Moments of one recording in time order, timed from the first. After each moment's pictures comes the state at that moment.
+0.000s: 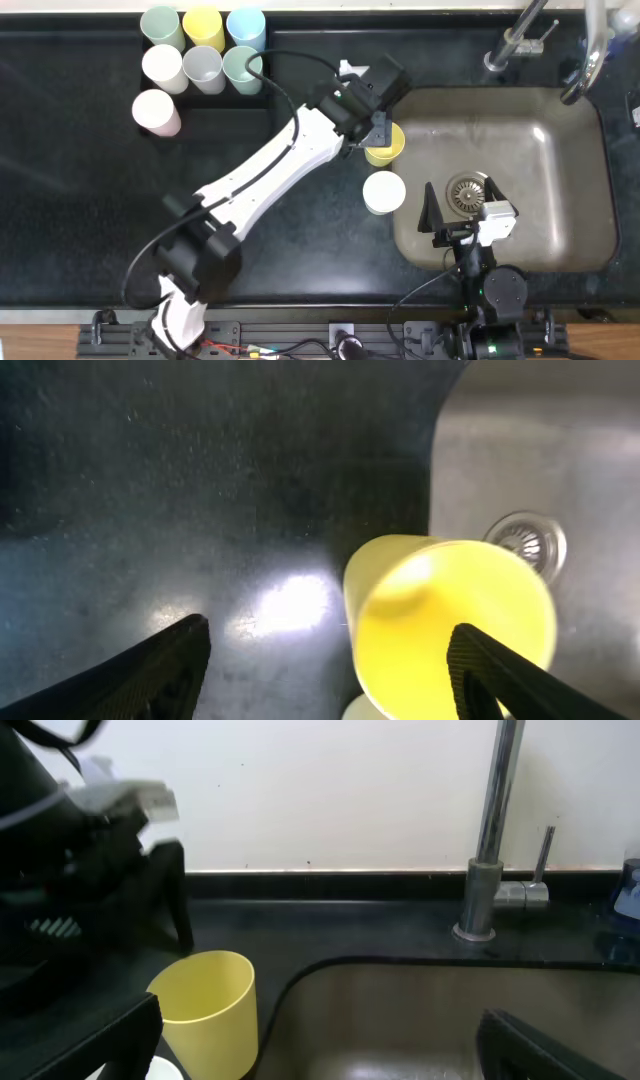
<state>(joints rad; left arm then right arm) -0.76 2.07 1.87 -1.00 -0.13 -0.74 0.12 0.01 0.02 -0.02 -0.01 0.09</state>
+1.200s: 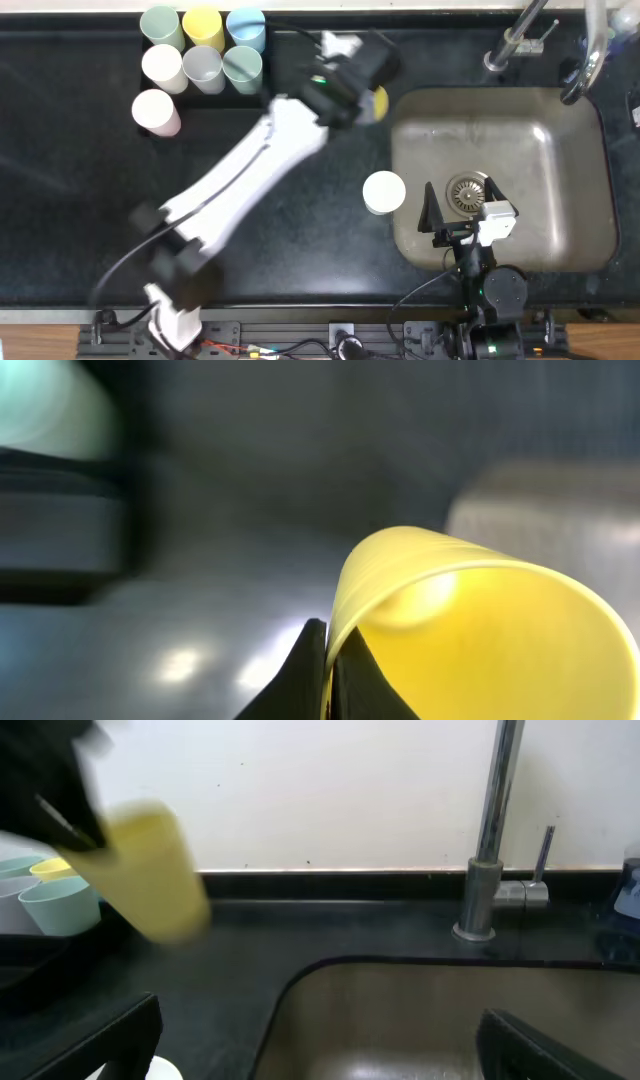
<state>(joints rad) -0.70 1.96 1.97 -1.10 -0.30 -0.72 0.12 0.01 0.02 -0.02 -0.01 0.09</state>
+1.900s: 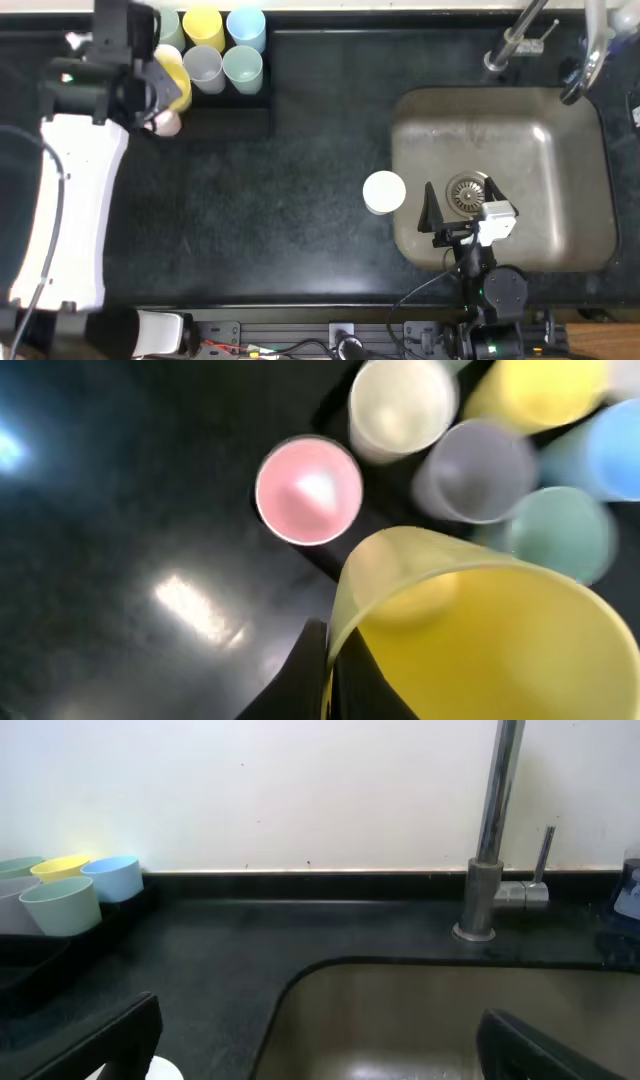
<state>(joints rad) -0.08 1.59 1.65 -1.20 -0.27 -0.73 0.12 0.01 0.02 -0.02 -0.01 0.09</state>
